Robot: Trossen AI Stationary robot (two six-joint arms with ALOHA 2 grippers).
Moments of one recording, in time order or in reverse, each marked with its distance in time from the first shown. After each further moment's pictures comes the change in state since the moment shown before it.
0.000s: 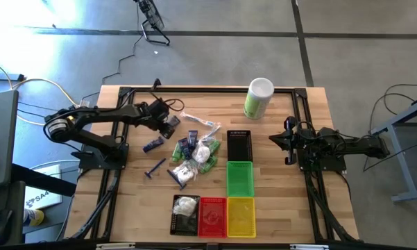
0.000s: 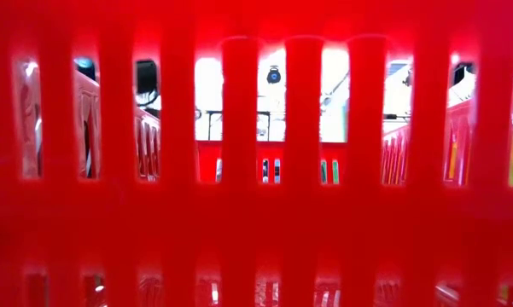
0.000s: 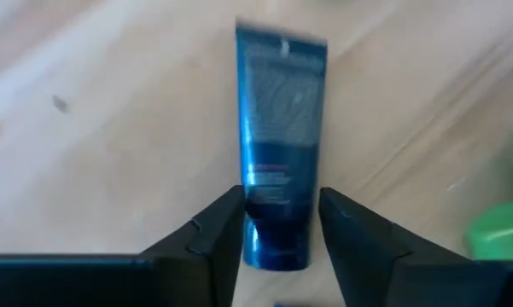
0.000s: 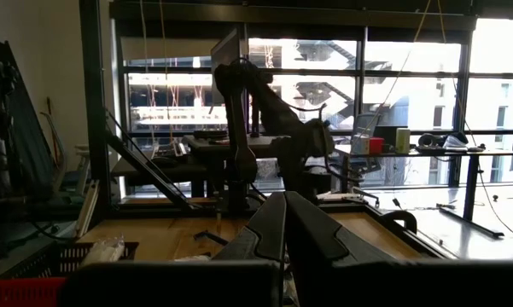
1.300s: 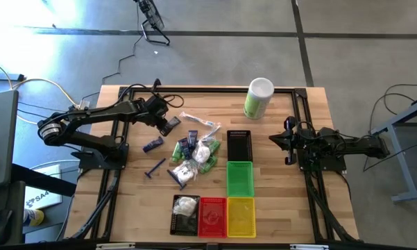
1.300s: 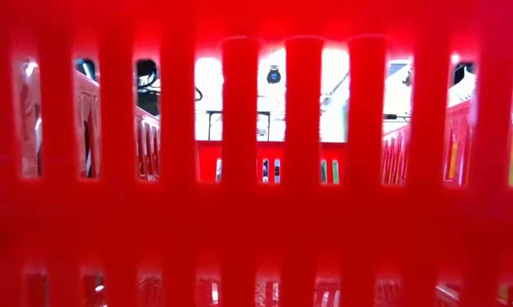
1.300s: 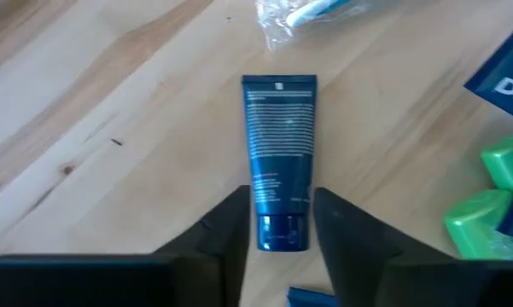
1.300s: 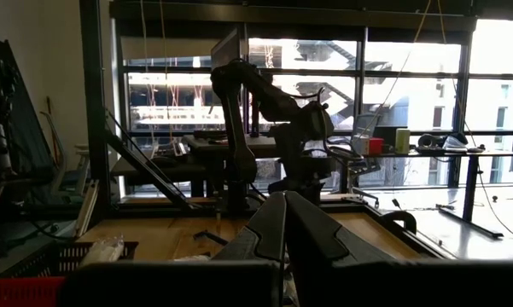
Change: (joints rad) left arm 0.000 -0.086 0.069 -0.137 -0.049 0.078; right arm 0.000 0.000 0.000 0.000 0.000 -0.003
